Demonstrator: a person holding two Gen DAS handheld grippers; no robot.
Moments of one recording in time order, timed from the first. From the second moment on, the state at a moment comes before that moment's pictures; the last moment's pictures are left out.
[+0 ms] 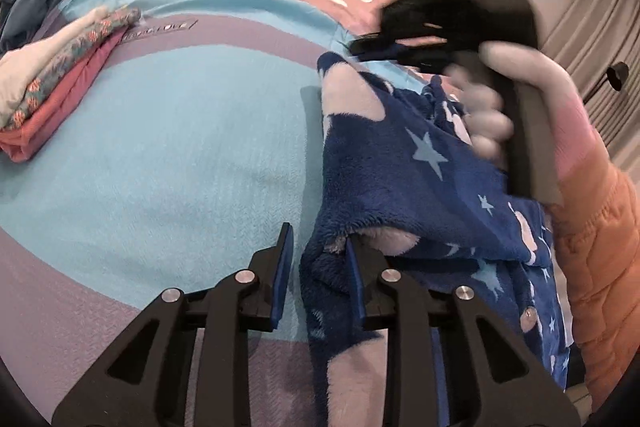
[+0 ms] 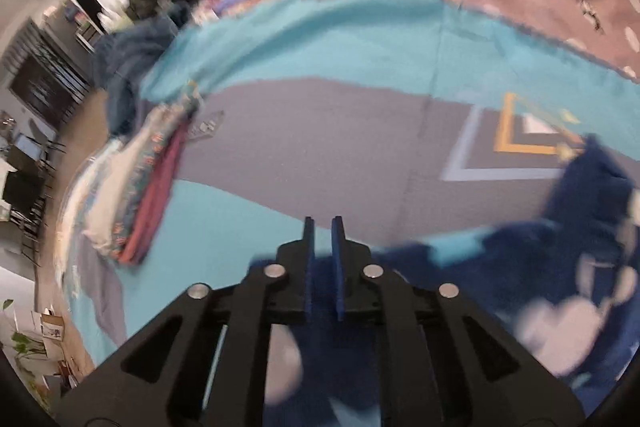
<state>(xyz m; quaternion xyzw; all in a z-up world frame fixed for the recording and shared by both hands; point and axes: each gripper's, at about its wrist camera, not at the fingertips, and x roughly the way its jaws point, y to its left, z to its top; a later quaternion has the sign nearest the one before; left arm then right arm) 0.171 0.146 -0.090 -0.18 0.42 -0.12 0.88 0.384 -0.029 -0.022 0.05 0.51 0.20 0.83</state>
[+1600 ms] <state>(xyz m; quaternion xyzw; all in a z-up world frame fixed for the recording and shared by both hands) 0.206 -0.062 -0.077 0.00 0.47 -0.18 0.86 0.113 -0.678 -0.176 0.64 0.24 -0.20 0.70</state>
